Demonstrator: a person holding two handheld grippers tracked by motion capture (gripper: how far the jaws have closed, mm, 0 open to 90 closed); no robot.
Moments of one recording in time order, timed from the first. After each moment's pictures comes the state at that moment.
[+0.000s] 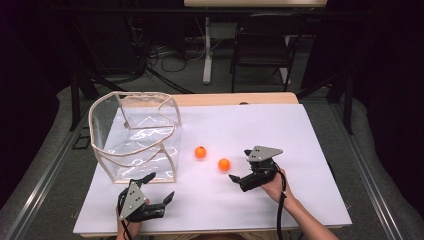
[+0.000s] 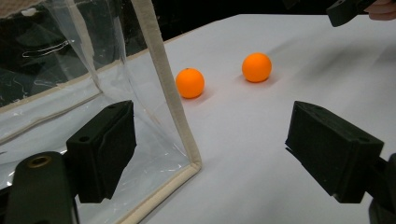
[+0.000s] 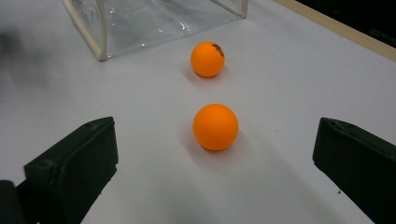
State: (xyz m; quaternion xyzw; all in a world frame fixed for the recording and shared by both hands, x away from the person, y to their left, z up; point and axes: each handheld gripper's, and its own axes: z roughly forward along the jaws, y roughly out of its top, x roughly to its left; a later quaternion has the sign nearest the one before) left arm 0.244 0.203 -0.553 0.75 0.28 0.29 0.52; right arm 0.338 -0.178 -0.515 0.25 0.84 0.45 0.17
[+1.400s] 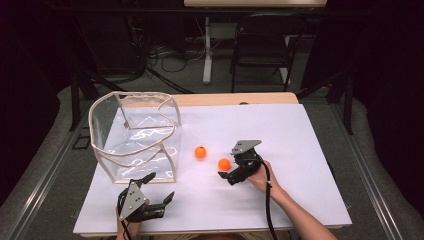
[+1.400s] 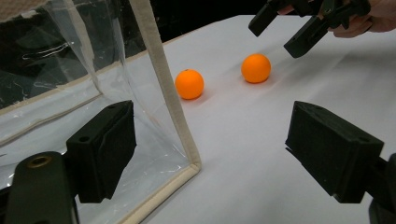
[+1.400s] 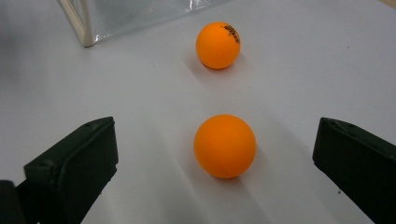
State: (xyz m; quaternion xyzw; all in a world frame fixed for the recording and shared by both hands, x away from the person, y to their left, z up) left arm 0.244 0.203 -0.552 0.75 0.27 0.29 0.52; right arm 0.373 -0.144 -0.532 0.25 0.87 0.41 0.13
